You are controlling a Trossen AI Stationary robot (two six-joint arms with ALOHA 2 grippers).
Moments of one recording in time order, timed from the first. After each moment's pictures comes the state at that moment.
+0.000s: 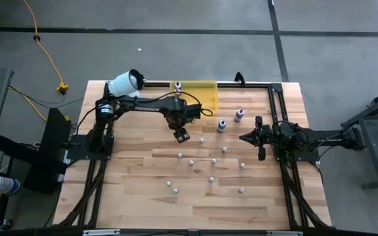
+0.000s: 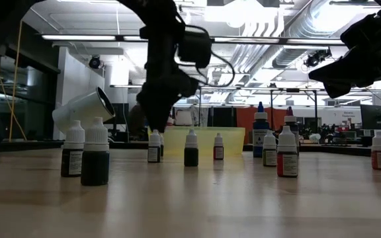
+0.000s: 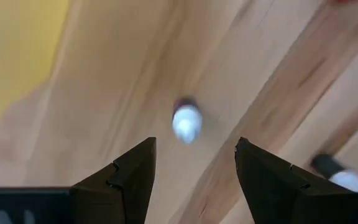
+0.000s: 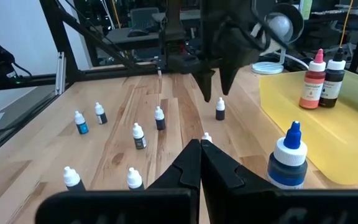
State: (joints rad) left arm 0.21 2.01 1.59 -1.09 -0.01 -0.27; right arm -0.03 0.16 0.01 0.03 0.01 0.10
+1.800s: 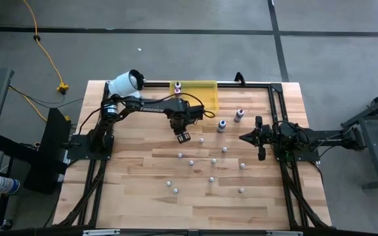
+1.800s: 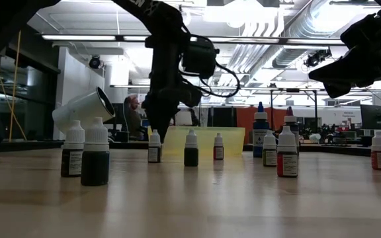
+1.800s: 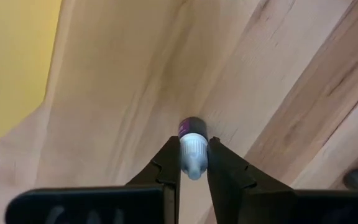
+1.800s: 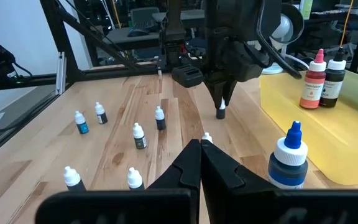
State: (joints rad) left arm 0.22 2.08 1.63 -1.09 -0.04 -0.20; right arm -0.03 0.16 0.01 0.03 0.01 0.10
